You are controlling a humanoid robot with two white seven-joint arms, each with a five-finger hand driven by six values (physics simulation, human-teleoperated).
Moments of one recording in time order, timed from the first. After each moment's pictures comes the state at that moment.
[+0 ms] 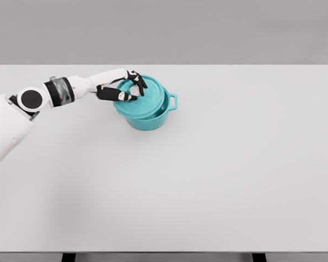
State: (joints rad) left arm -0.90 0.48 -0.90 -0.97 0.23 -0.43 -0.52; right arm -0.01 0.00 0.10 0.13 0.06 -0.28 0.38
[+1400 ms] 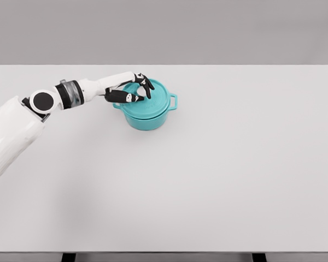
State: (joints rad) left arm -0.89 0.42 -0.90 -0.89 0.21 -0.44 -0.52; right arm -0.01 0.00 0.10 0.13 0.06 -0.28 0.38
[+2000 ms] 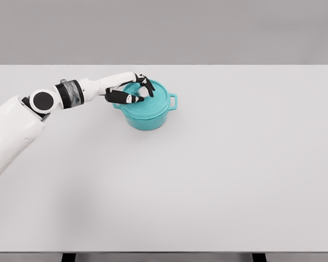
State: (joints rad) left arm -0.90 0.42 -0.90 -0.90 0.20 -0.44 -0.52; right arm -0.01 0.00 0.10 0.13 0.06 -0.28 0.38
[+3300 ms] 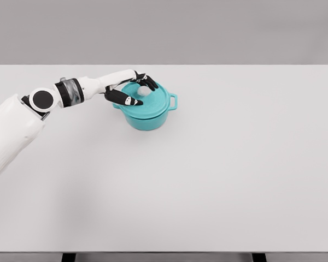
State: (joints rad) left arm -0.90 0.42 -0.90 -0.90 0.20 -0.44 -0.52; right arm -0.01 0.00 0.10 0.13 0.06 -0.28 0.38
